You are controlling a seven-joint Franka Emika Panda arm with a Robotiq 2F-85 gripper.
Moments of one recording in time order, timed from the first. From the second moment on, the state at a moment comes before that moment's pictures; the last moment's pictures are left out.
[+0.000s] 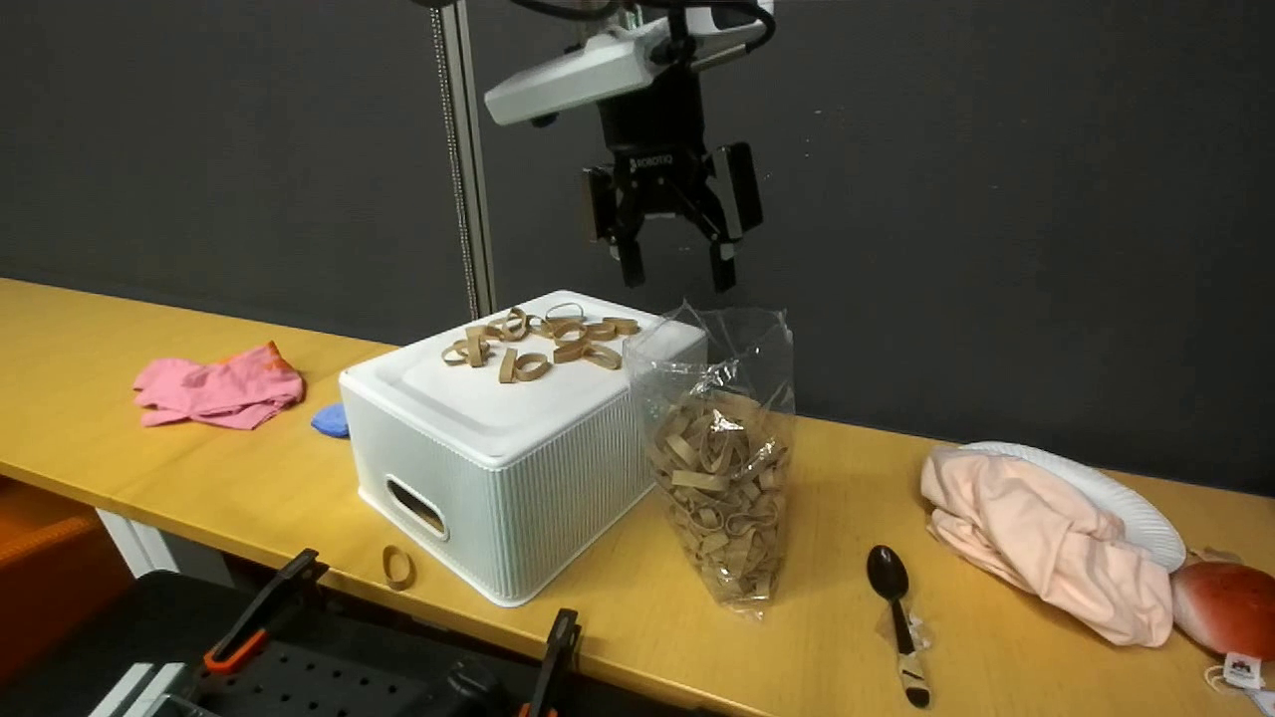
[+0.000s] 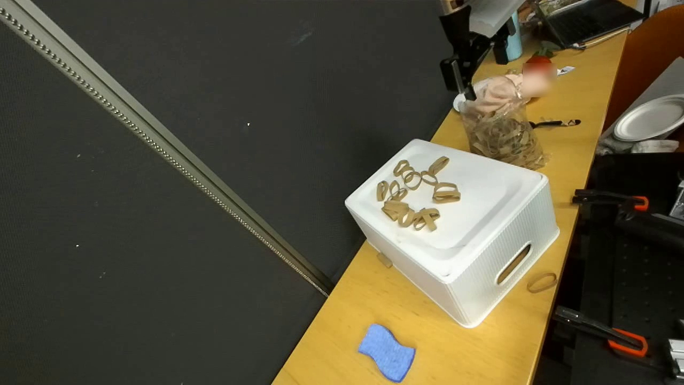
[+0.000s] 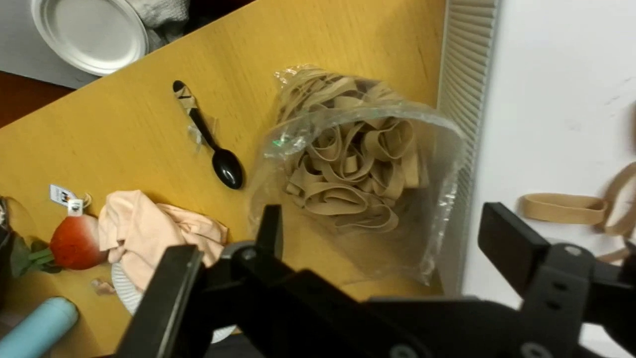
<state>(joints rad) -0.12 -0.04 -0.12 -2.22 -0.27 2.22 0.32</state>
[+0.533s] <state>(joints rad) -0.03 -0.05 -0.03 -2.18 -0.11 2.22 0.23</state>
